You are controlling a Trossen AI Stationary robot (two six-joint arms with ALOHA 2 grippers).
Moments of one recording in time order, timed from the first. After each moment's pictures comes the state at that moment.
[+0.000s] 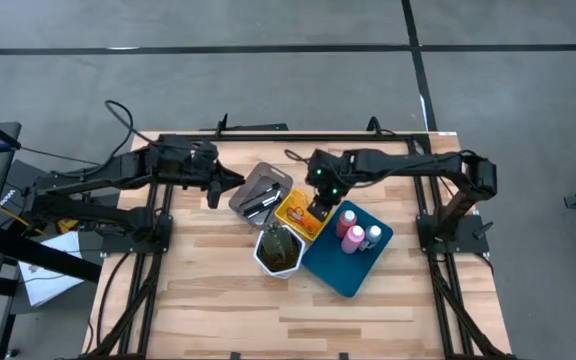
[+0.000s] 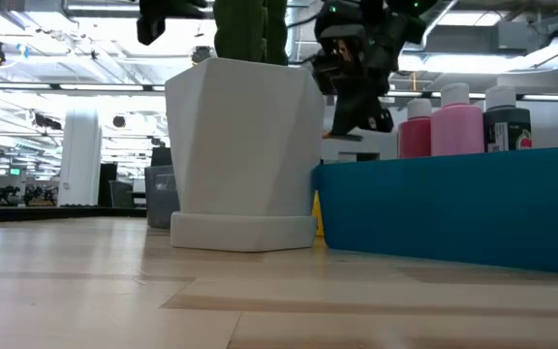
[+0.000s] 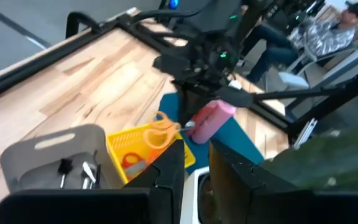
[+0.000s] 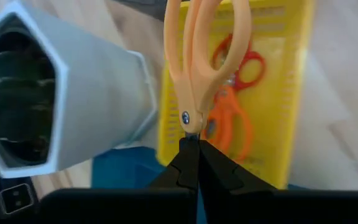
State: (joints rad) left arm 0.20 0.94 1.00 -0.46 0.05 -0.44; right arm -0.22 1.67 1.29 -0.74 -0.31 0.42
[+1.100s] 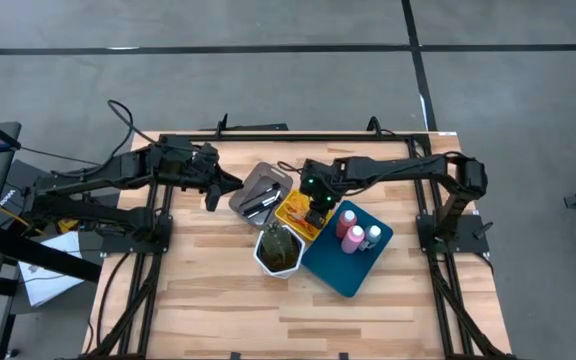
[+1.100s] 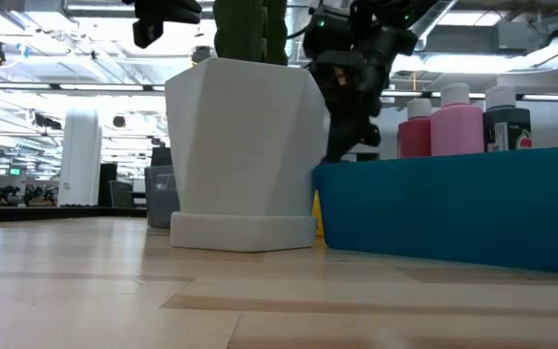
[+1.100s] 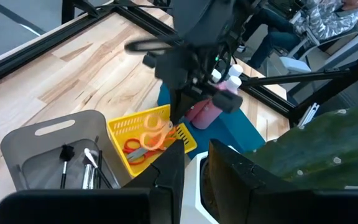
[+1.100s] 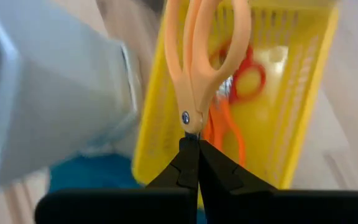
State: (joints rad) left arm 0.20 0.94 1.00 -0.52 0.08 -0.42; right arm -0.19 1.75 1.29 -0.68 -0.24 0.30
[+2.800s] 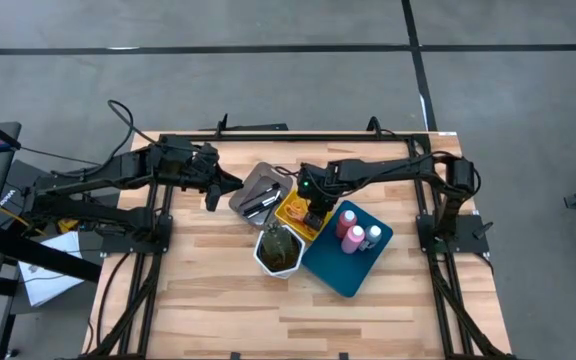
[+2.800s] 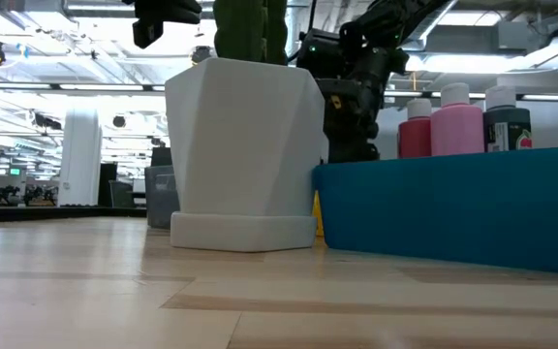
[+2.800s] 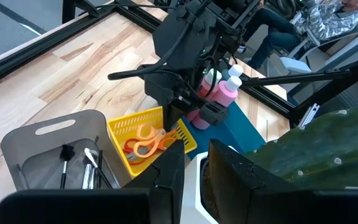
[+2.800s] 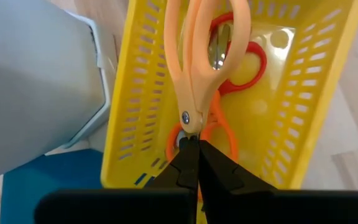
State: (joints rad) left arm 0.20 0.94 1.00 -0.52 0.08 -0.43; right arm -0.20 1.84 1.28 -0.68 -0.24 0.27
